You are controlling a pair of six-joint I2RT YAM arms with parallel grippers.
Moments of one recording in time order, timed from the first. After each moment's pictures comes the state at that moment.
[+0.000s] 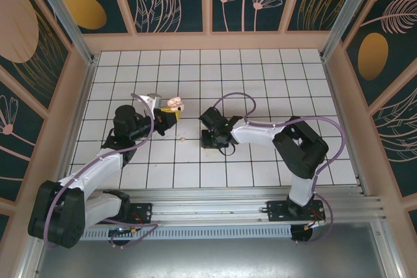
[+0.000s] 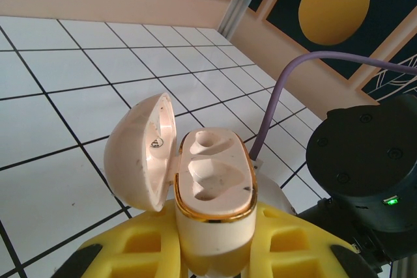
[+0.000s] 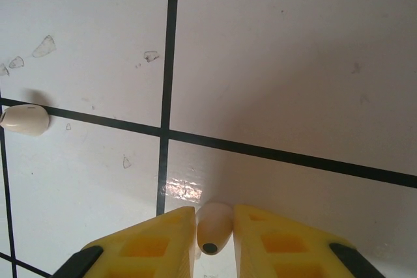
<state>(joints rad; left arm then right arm) -0.29 1.13 0.48 0.42 0.62 -0.34 0.88 1.82 1.08 -0.37 -0.06 0.77</state>
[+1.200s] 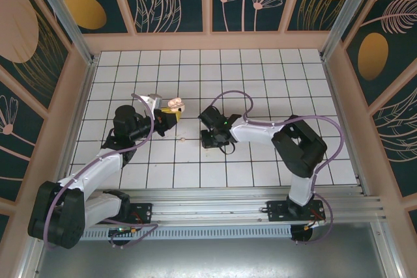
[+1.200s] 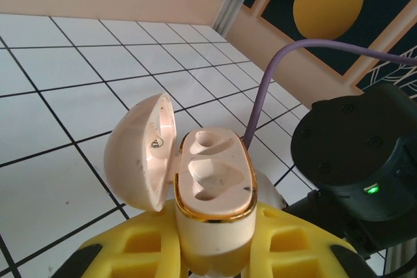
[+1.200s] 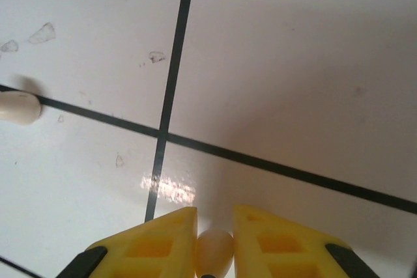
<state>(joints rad) -0.29 1.12 0.47 0.42 0.65 -0.33 0.88 1.82 1.10 -0.41 -0.05 0.65</state>
